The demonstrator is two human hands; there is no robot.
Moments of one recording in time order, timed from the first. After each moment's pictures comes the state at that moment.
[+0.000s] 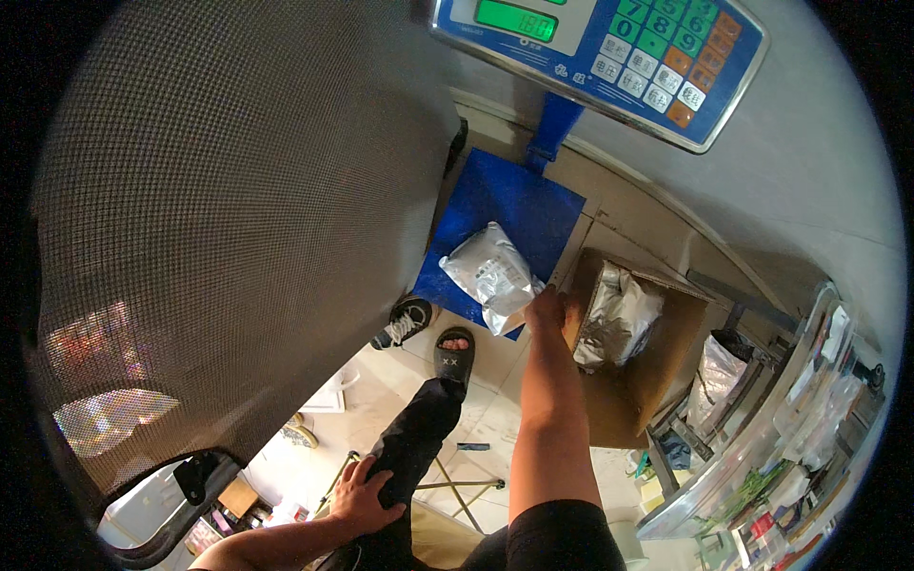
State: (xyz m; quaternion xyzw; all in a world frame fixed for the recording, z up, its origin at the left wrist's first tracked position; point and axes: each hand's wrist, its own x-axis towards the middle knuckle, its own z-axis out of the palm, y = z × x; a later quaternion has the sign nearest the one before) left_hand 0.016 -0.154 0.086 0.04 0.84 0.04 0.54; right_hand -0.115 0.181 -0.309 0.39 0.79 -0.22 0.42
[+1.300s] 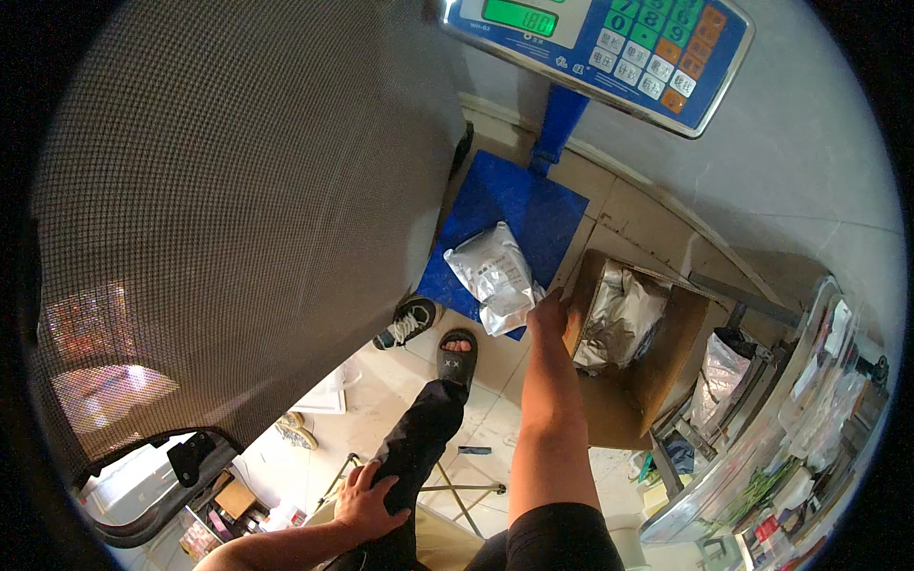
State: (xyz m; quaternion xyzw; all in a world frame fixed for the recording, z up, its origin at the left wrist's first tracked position) left_hand 0.038 -0.149 0.090 0.05 0.85 0.05 0.52; right_hand -0.098 0.171 -0.298 0.42 0.81 -0.22 0.34
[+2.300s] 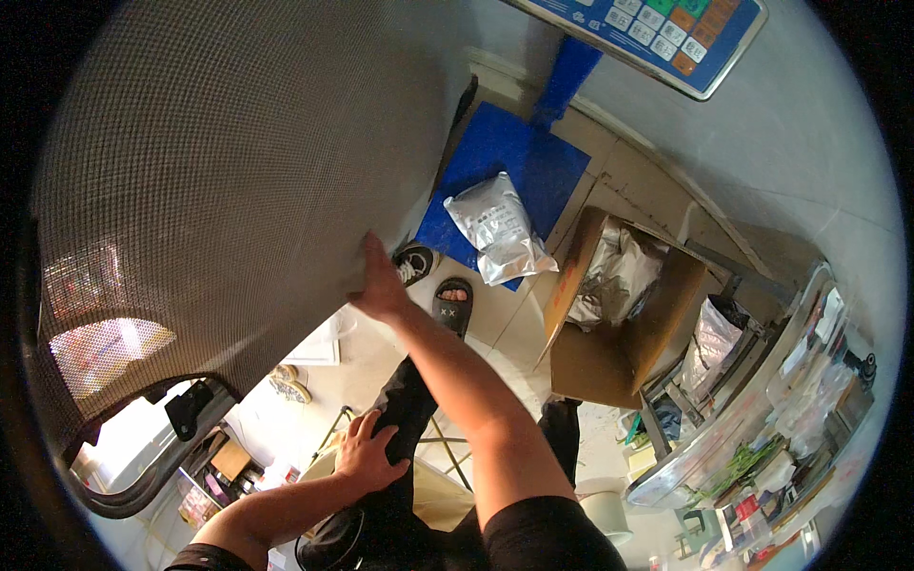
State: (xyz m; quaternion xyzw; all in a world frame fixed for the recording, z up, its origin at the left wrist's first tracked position) left_hand 0.045 -0.144 0.088 0.04 0.85 0.07 0.52; right_hand -0.136 -0.071 -0.137 -0.01 0.75 -0.64 0.13
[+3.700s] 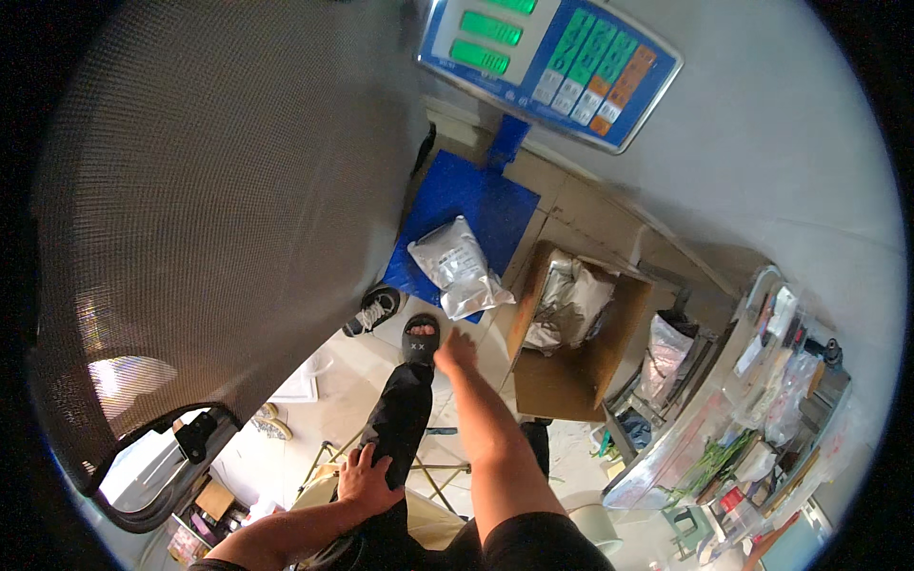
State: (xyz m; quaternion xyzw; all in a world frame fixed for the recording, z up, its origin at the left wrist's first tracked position) left_hand 0.050 -0.117 0.097 0.07 0.83 0.00 0.55; right_hand -0.017 0.060 -0.214 0.22 0.85 -0.24 0.43
